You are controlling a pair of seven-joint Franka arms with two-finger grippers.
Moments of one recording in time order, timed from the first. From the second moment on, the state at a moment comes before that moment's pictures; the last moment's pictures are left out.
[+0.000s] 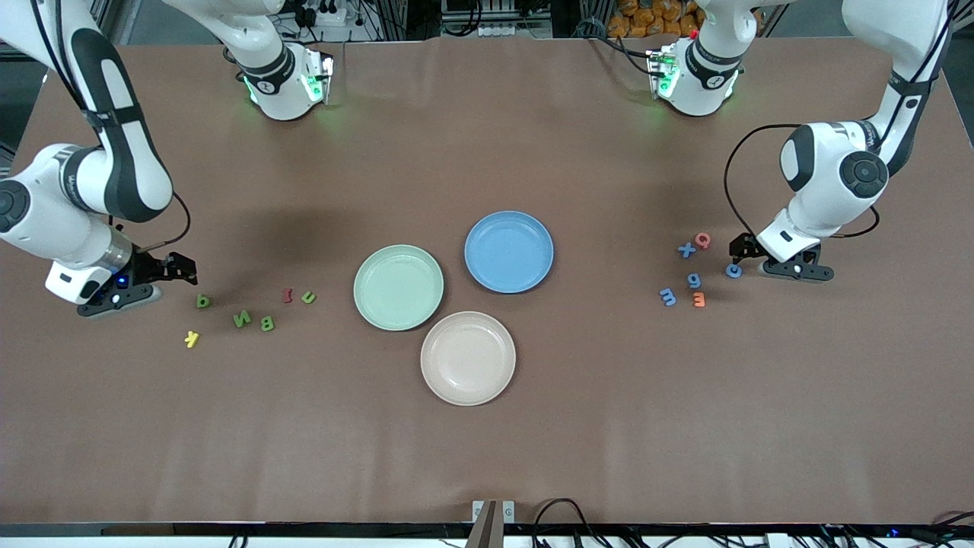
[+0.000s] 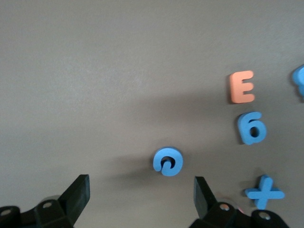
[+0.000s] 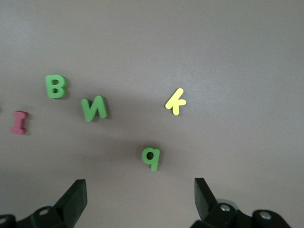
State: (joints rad) left arm 0.11 0.19 -0.05 -2.45 0.08 2.69 0.17; right arm -0.12 0.26 -0.08 -2.15 0.03 2.42 -0.55
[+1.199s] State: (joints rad) left arm 0.12 0.29 -0.08 -2.44 0.08 2.76 0.17; right arm -0.18 0.42 -0.07 -2.17 0.03 2.67 -0.67
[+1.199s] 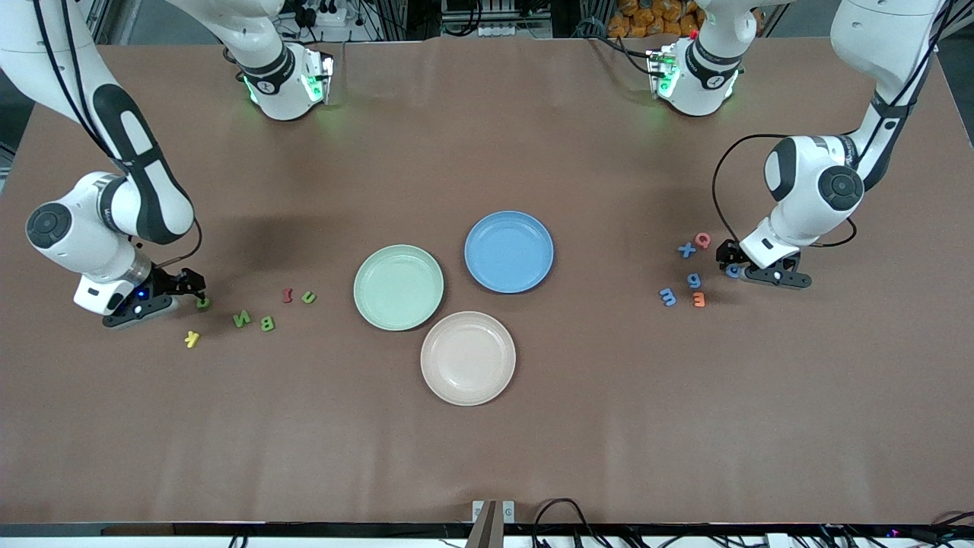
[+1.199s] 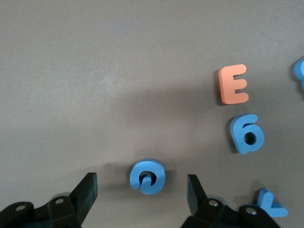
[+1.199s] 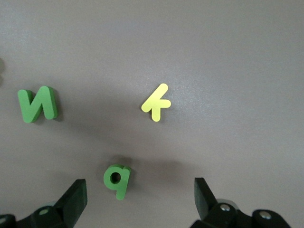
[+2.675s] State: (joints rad) left arm 0.12 0.32 -0.08 -2.44 0.08 2.79 0.17; right arm -0.18 0.48 -0.06 -2.19 0.03 2.71 -0.66
